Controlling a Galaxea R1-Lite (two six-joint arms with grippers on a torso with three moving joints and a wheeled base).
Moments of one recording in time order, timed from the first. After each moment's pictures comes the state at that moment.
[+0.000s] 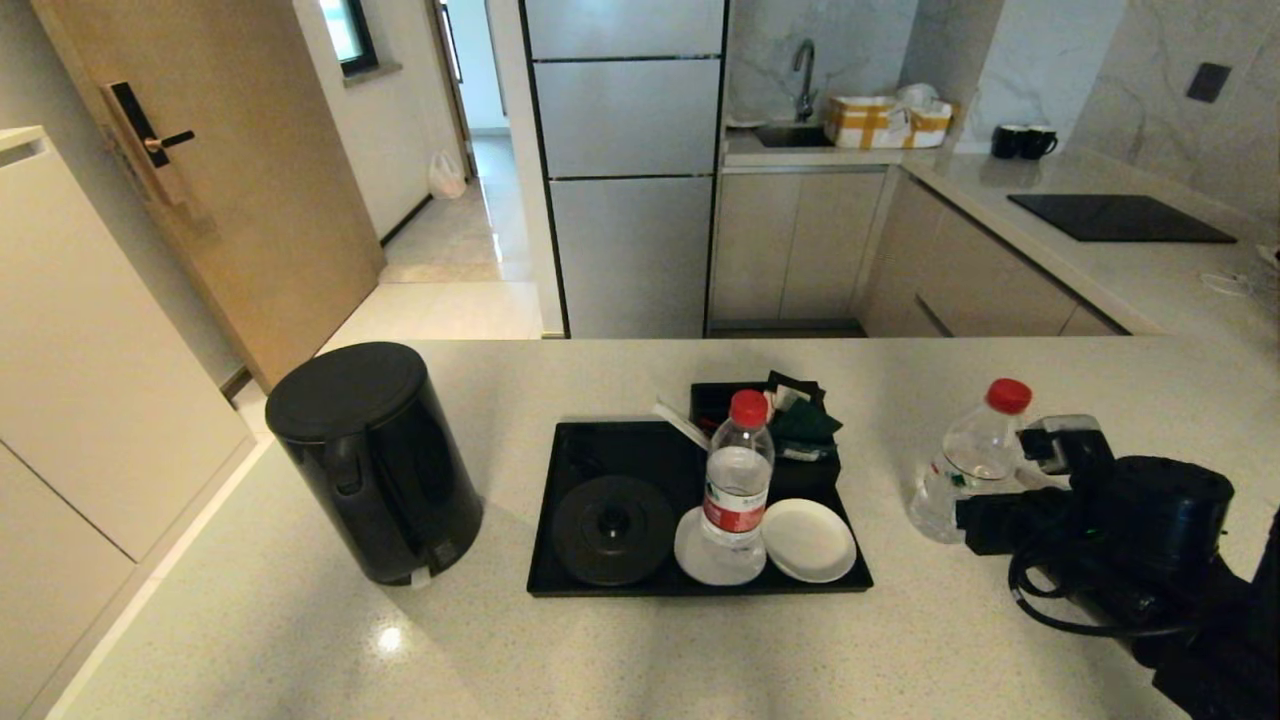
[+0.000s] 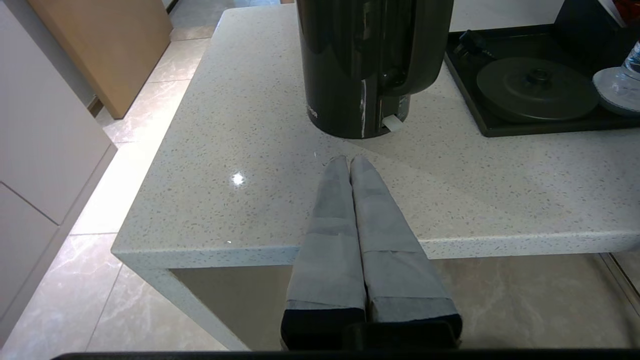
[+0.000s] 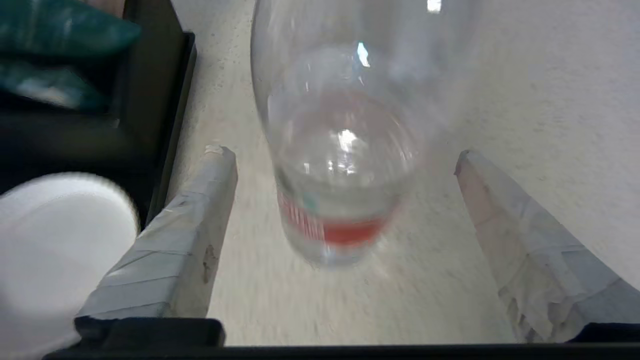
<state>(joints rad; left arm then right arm) 0.01 0.00 0.00 0.00 -0.01 0.07 0.16 2.01 -0.23 -1.52 -0.18 -0.04</state>
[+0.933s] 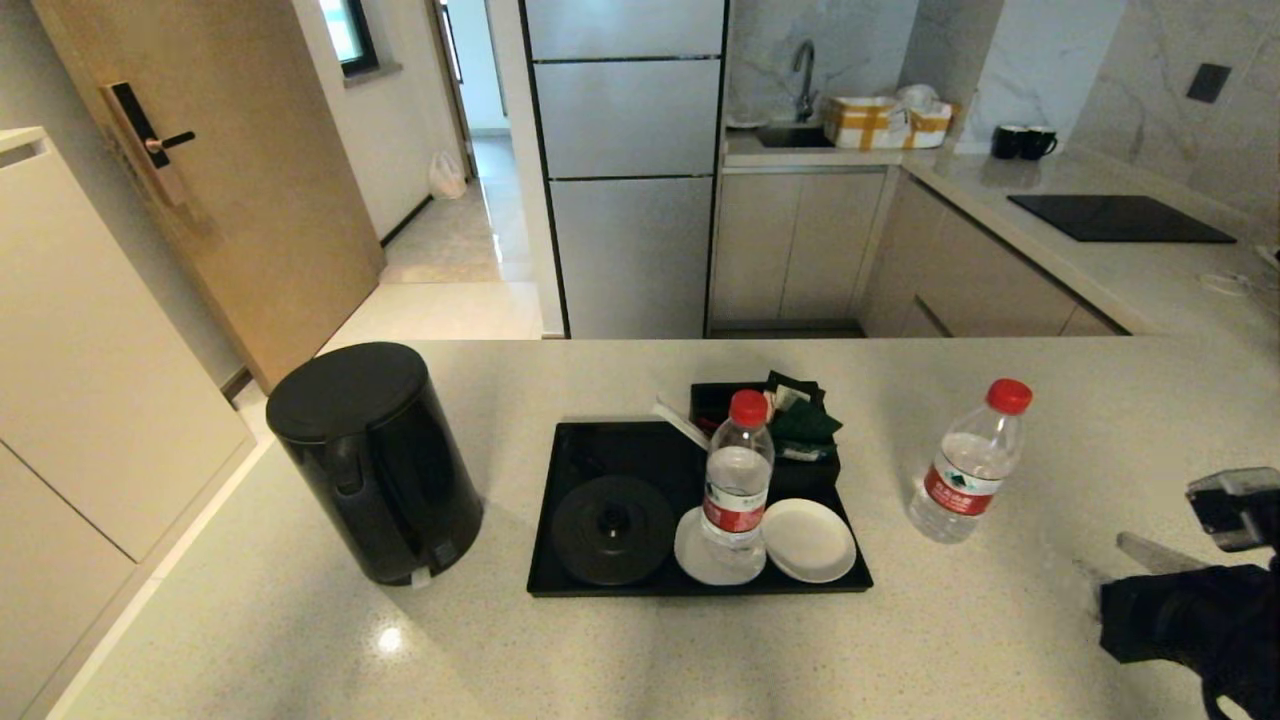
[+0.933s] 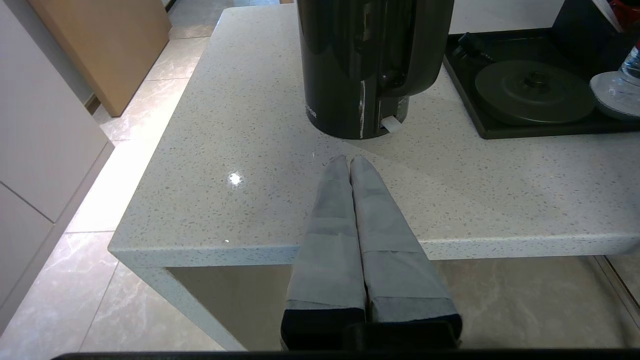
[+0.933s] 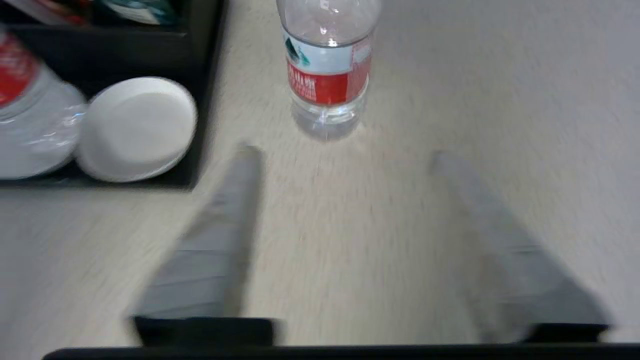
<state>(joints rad) 0.01 0.00 0.00 0.00 -0.01 0.06 0.19 1.40 -0.01 -1.05 -0.15 0.00</state>
